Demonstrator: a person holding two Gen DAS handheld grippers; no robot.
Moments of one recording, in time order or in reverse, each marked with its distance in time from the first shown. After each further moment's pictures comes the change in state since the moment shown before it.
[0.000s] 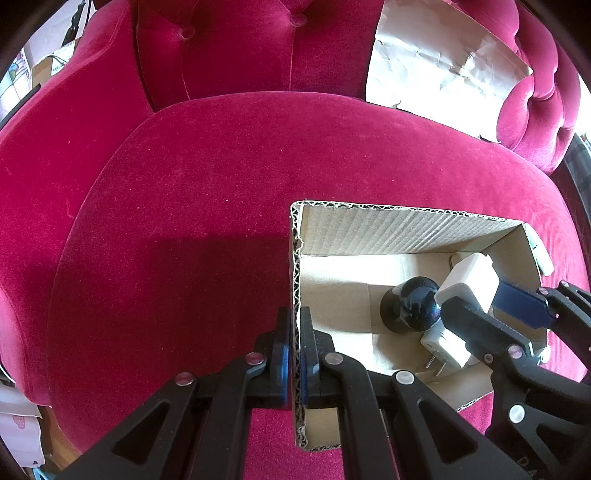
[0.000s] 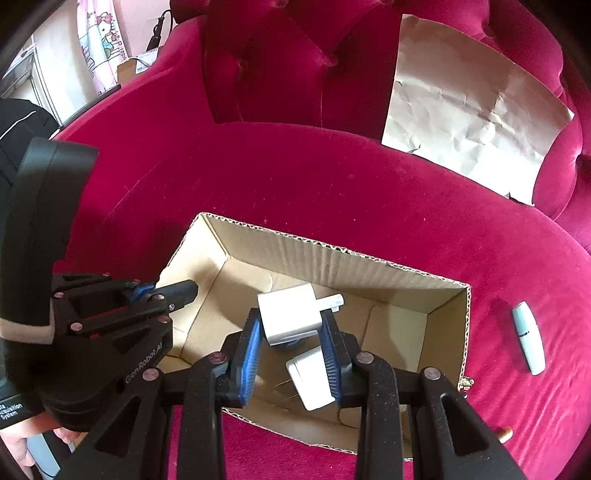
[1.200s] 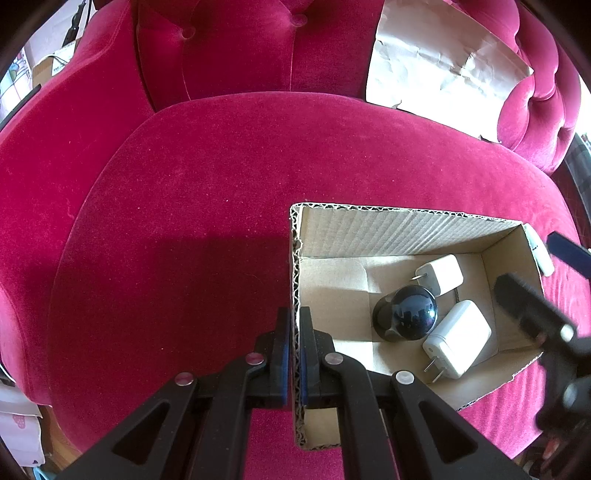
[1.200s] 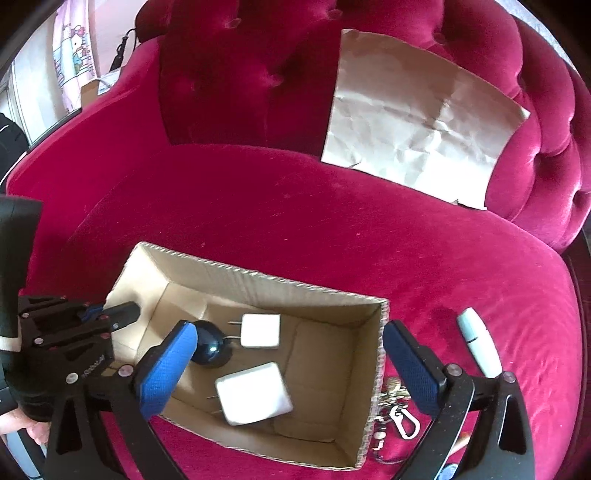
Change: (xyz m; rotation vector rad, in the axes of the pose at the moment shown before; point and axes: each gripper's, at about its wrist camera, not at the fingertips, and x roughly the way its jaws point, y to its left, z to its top) left arm -0.001 0.001 0.000 0.002 -0.001 -0.001; right arm -0.015 -0.035 0.008 0.054 -0.066 -0.165
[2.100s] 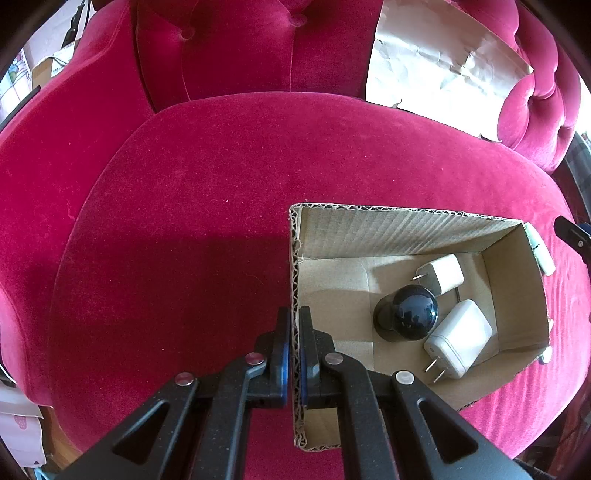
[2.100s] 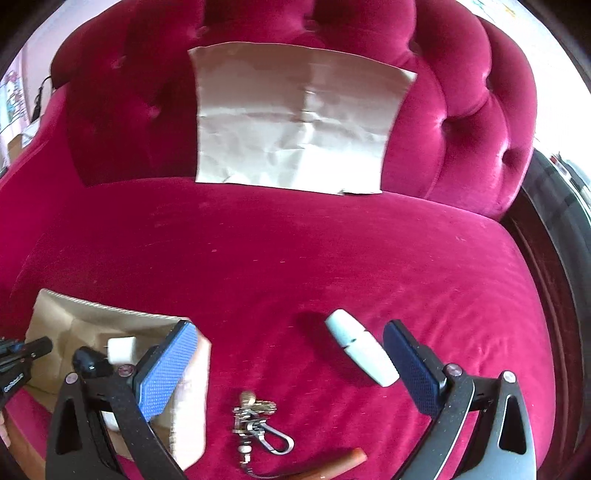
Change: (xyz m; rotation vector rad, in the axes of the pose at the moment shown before) left arm 0.000 0.003 -0.001 0.002 0.000 -0.001; right arm -0.016 -0.108 0.010 0.181 -0.024 -0.202
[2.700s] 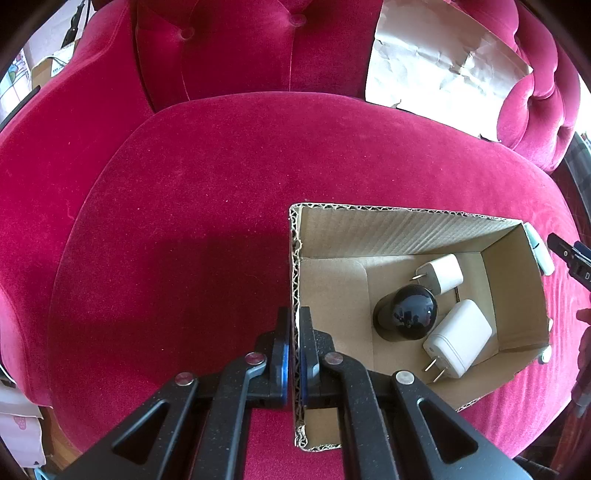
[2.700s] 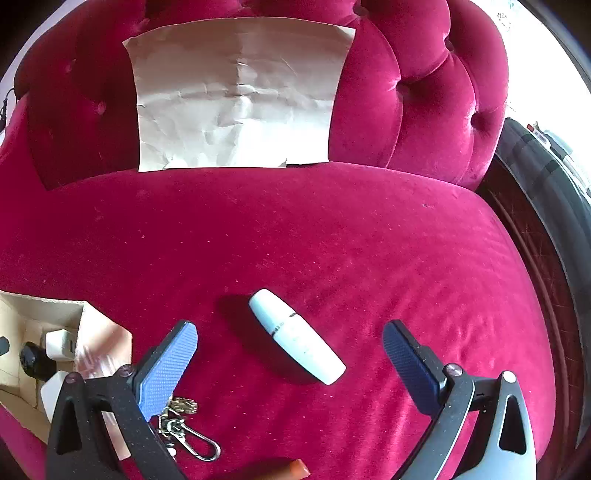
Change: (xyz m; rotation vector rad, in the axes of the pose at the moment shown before) left arm 0.000 -0.001 0.000 0.002 0.000 0.003; right arm 0.034 -0.052 -0.019 0.064 0.034 -0.076
